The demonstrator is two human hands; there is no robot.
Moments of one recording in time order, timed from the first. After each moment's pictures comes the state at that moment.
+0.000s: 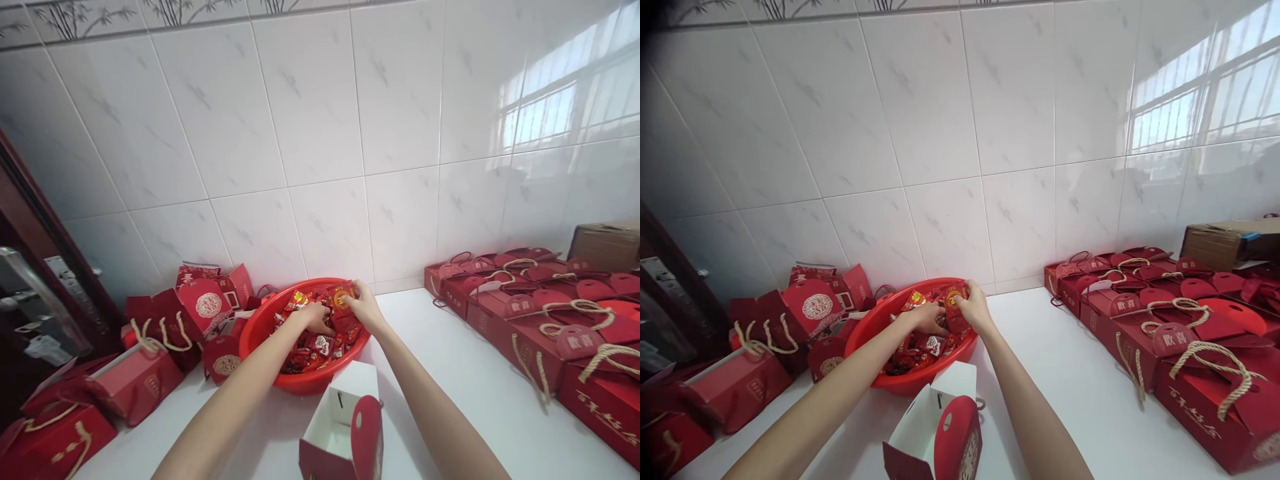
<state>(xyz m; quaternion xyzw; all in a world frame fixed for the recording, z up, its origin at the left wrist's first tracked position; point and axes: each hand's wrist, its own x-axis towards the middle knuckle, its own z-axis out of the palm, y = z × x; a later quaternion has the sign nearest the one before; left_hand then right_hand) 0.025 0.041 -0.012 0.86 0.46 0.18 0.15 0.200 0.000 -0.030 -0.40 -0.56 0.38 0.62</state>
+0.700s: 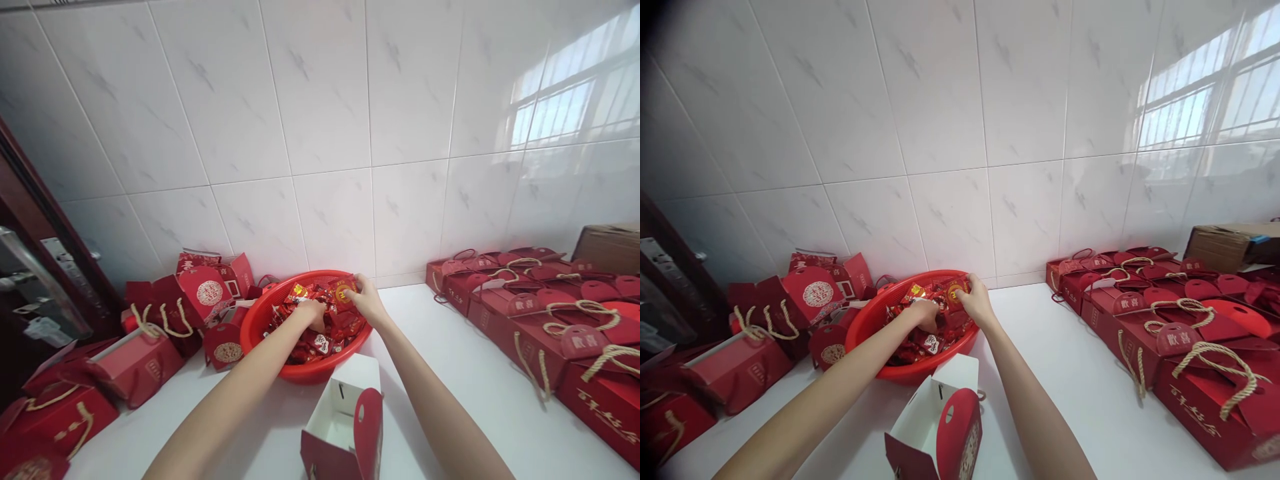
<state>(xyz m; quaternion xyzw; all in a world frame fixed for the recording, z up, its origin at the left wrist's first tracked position) 0.039 0.033 -0.013 0.81 0.58 -0.08 0.07 0.202 -0.007 -0.026 -0.41 -0.58 0.36 0.60</state>
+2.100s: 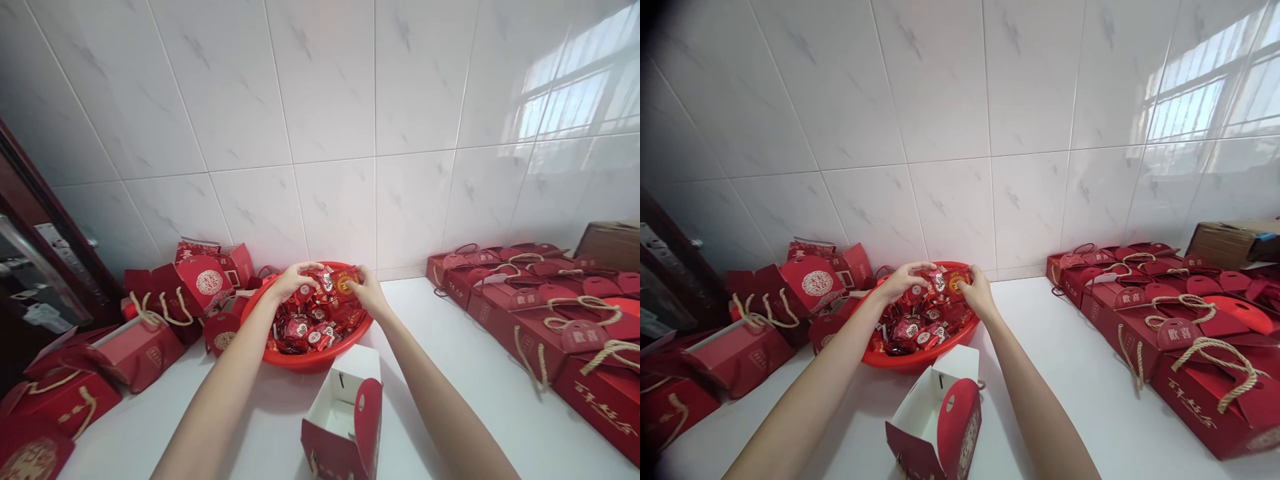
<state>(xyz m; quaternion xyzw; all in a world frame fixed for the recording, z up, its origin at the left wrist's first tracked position) -0.003 0.029 0.027 0.65 0.41 0.42 0.48 0.202 -0.006 -0.027 -0.41 -0.56 0.38 0.61</state>
